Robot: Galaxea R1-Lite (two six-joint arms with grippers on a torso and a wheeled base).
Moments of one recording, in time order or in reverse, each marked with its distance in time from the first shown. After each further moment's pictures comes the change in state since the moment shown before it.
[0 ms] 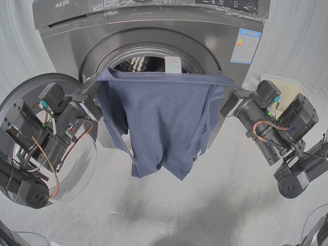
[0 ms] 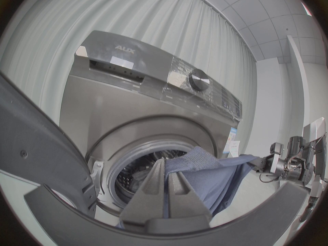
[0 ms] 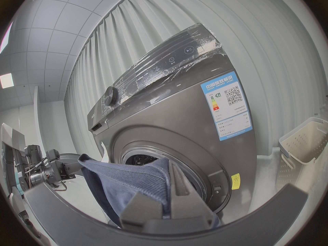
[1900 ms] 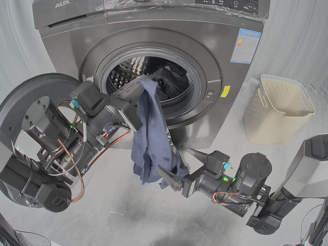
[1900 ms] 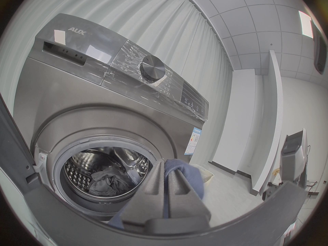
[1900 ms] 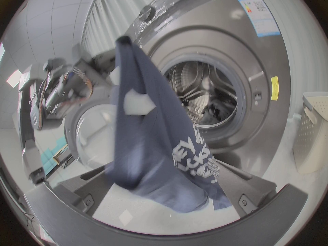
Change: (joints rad) left arm -0.187 0.099 -0.115 0.013 -0.130 -0.001; right arm 0.210 0.230 0.183 0.008 0.070 0.001
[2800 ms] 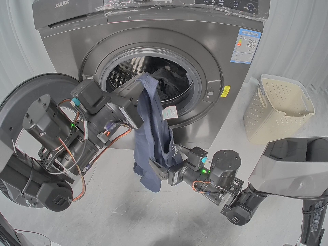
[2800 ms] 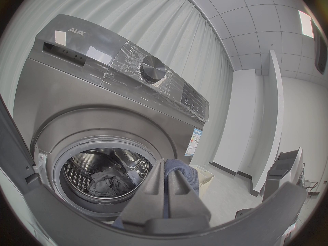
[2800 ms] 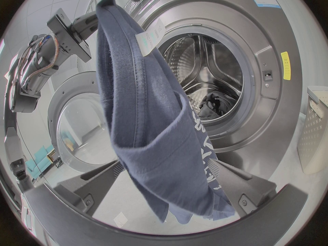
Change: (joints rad) left arm -0.004 0.006 -0.018 0.000 0.013 0.002; right arm -0.064 0.234 -0.228 -0.004 0.038 -0.019
